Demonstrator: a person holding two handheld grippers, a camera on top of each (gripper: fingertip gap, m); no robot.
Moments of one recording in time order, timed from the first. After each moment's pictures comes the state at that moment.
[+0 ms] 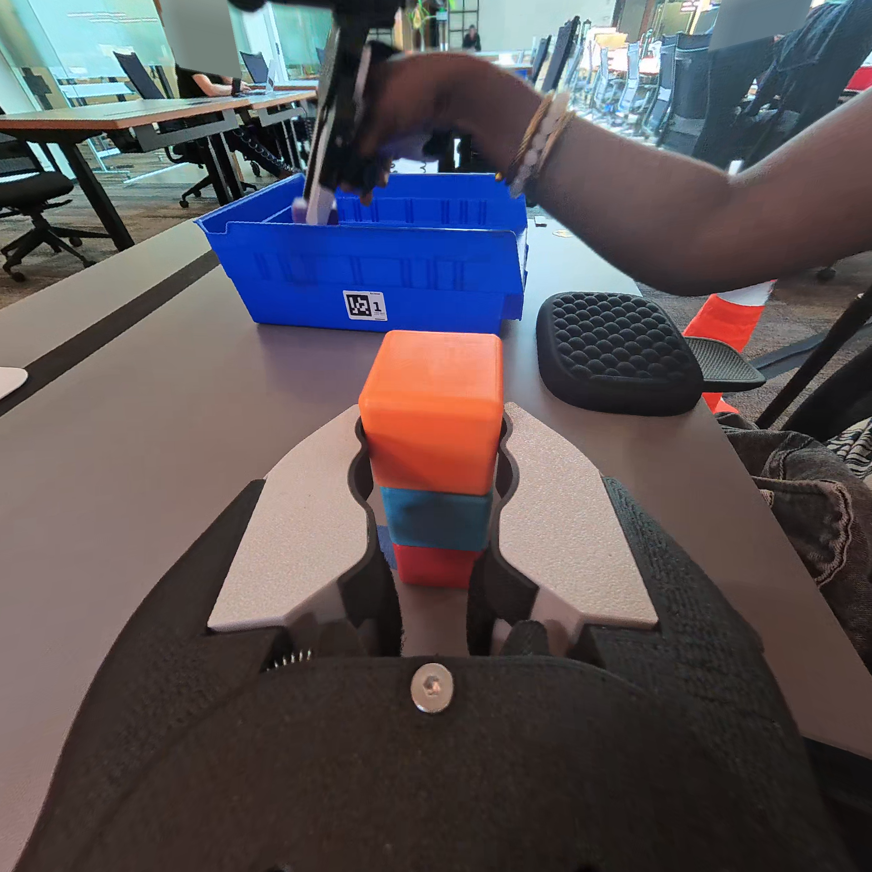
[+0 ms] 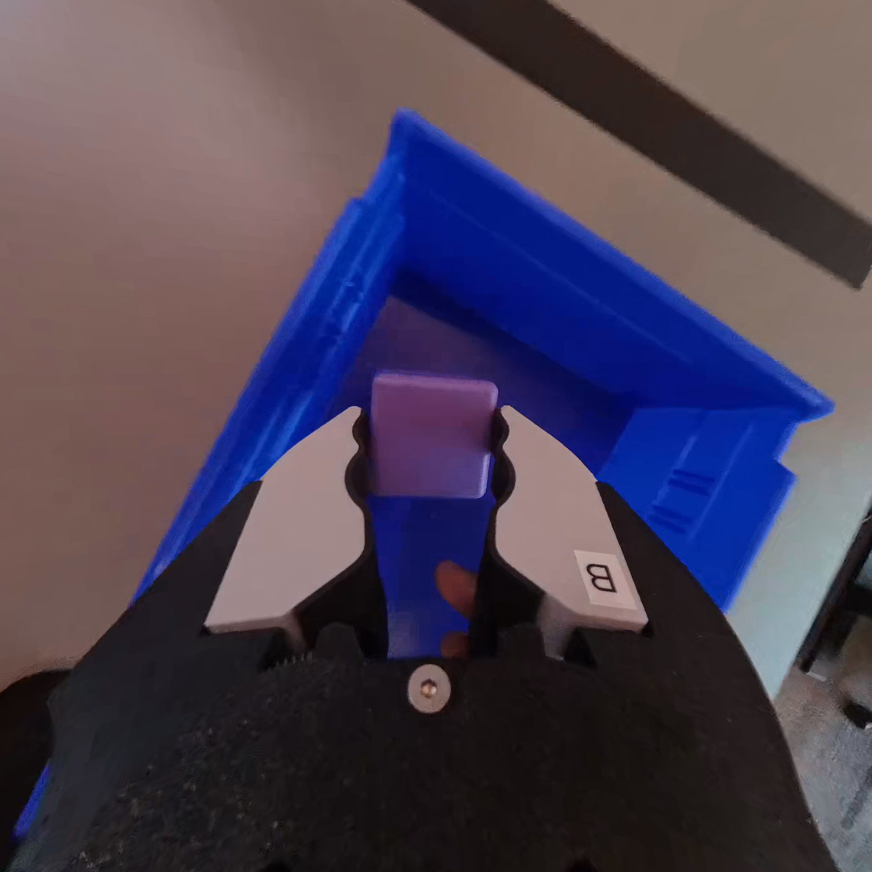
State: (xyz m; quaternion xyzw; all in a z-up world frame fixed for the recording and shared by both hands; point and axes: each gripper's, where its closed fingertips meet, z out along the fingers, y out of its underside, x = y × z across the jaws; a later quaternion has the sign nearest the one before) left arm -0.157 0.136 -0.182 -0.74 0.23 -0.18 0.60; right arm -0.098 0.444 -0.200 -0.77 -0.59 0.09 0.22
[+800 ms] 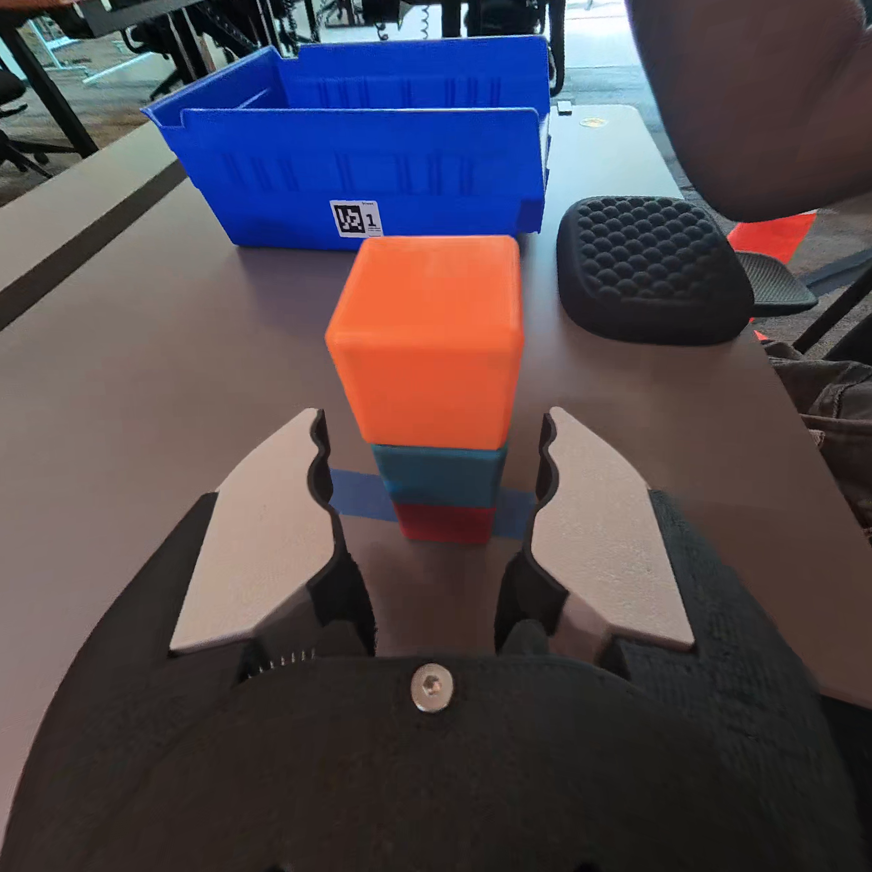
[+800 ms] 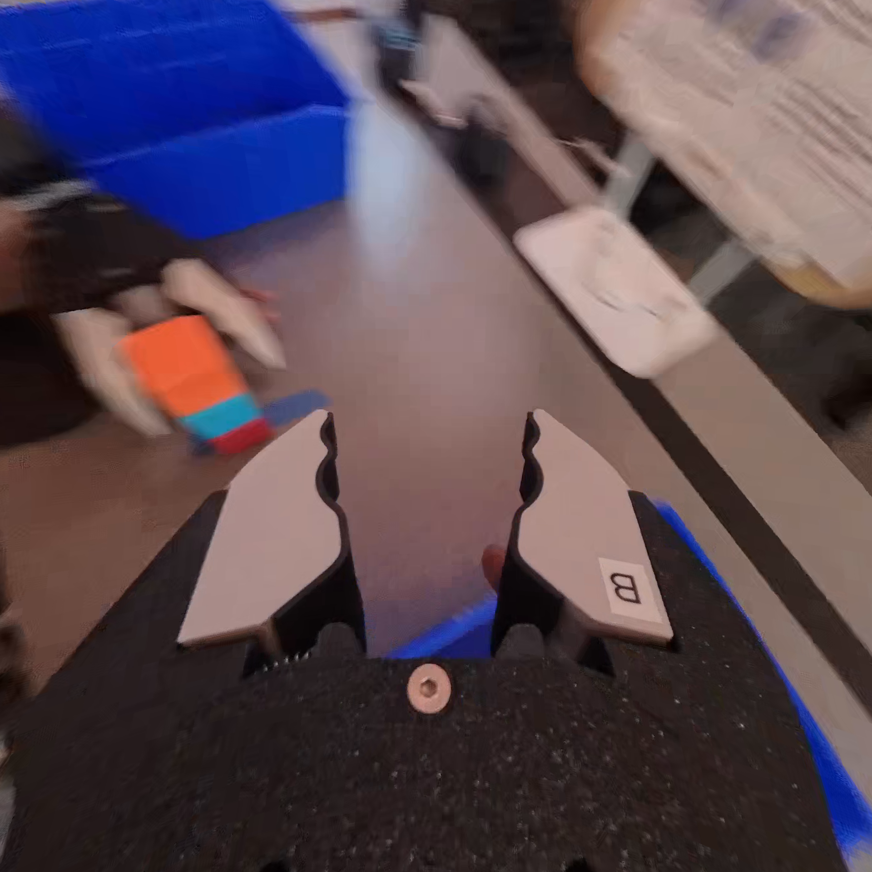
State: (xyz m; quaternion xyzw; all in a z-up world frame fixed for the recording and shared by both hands) left arm -0.158 0.139 -0.216 -0.79 0.26 -0.14 0.54; right arm -0.154 0.261 -0.076 -0.46 -0.76 0.34 0.30
